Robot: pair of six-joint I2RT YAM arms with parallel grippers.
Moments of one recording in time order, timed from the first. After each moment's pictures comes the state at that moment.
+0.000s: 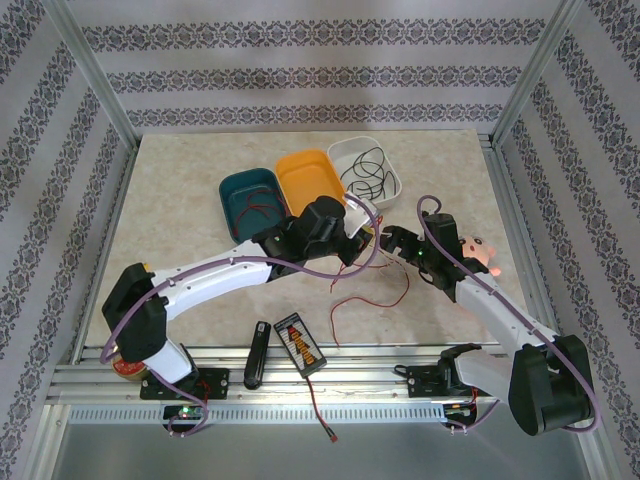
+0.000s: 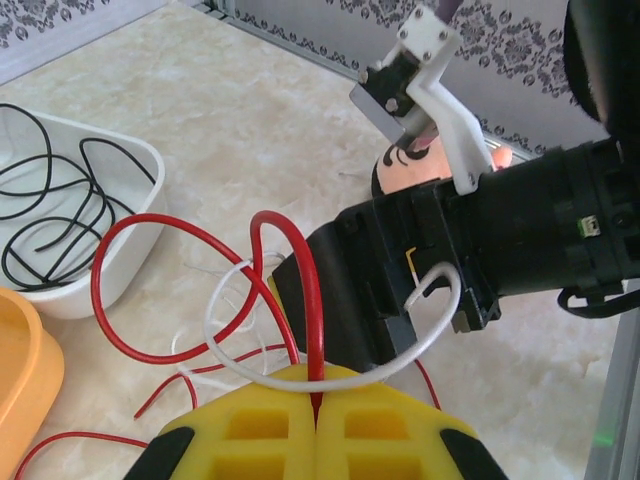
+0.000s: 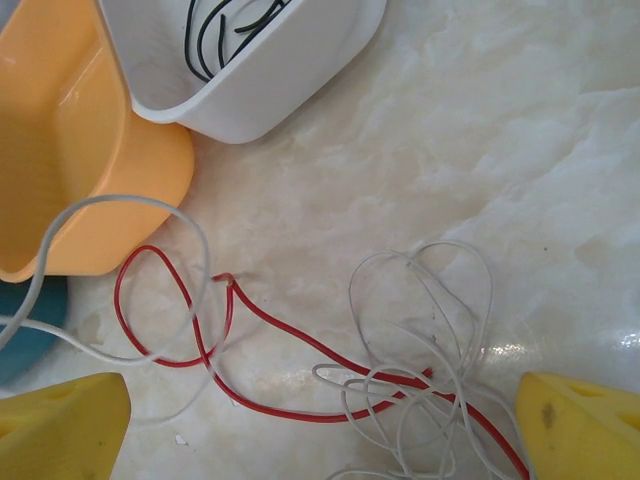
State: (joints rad) left arm -0.91 1.60 1.26 -0.15 0.05 -0.08; right arm 0.23 1.10 0.58 -0.21 -0.12 0.65
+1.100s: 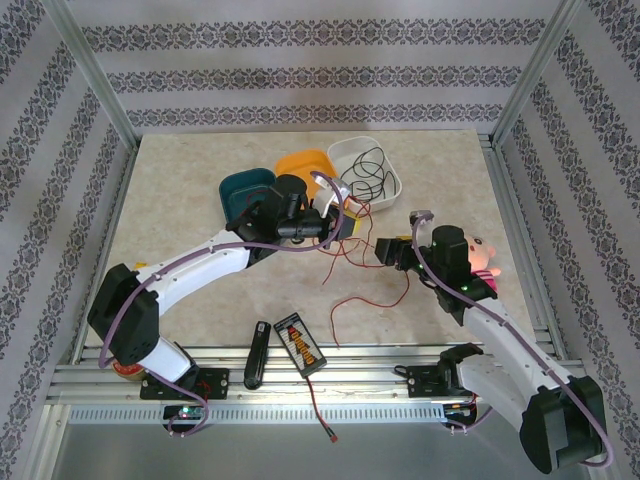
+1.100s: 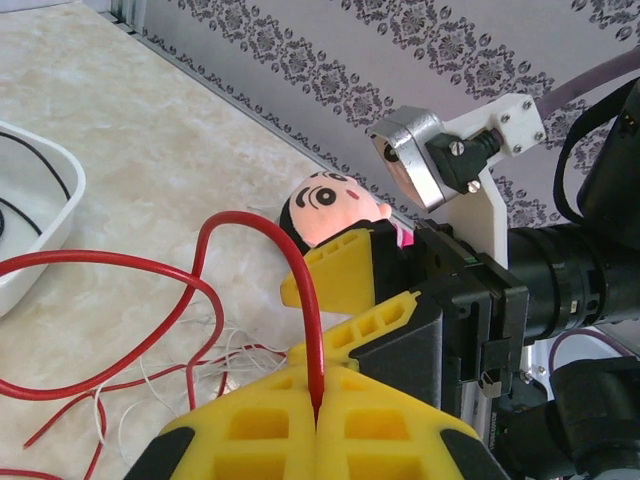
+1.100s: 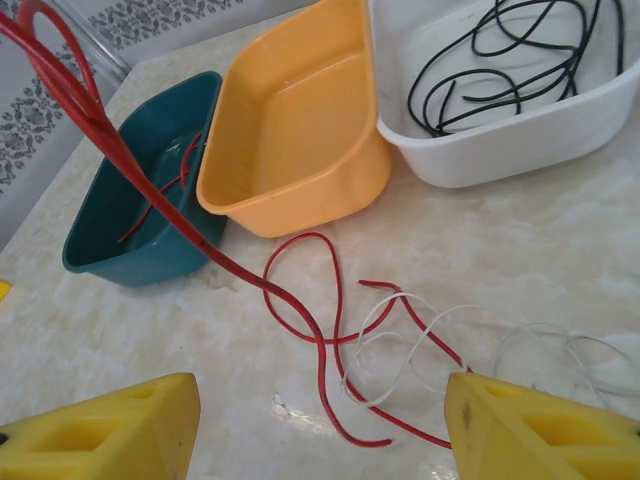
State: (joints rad) left arm -0.70 1.54 1.17 0.00 0.50 -0.25; right arm 0.28 0.90 0.48 -0.05 -0.31 0.39
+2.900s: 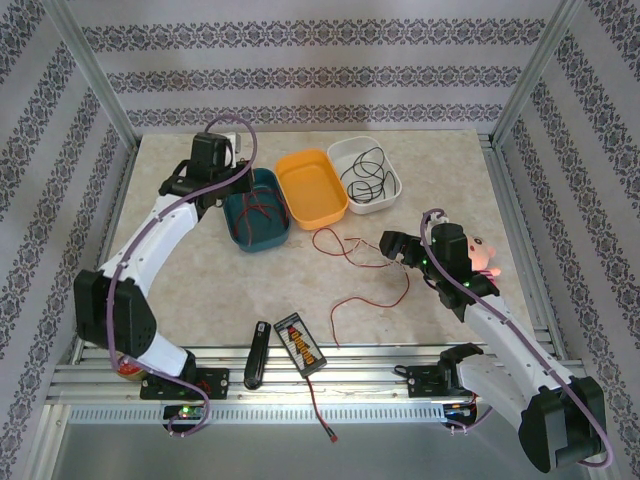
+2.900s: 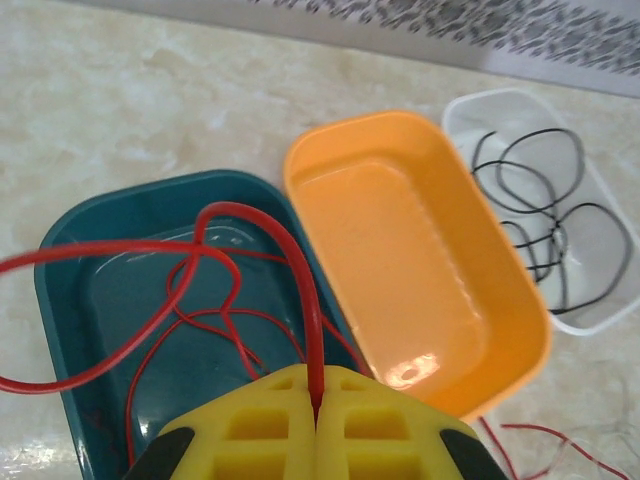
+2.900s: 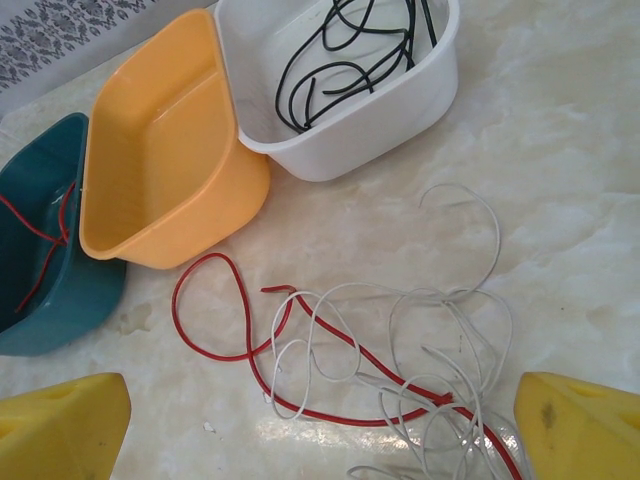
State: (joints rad) left arm -0.22 1.55 1.35 -0.49 0.07 -0.35; right arm 0.27 0.90 0.52 -0.18 -0.11 0.52
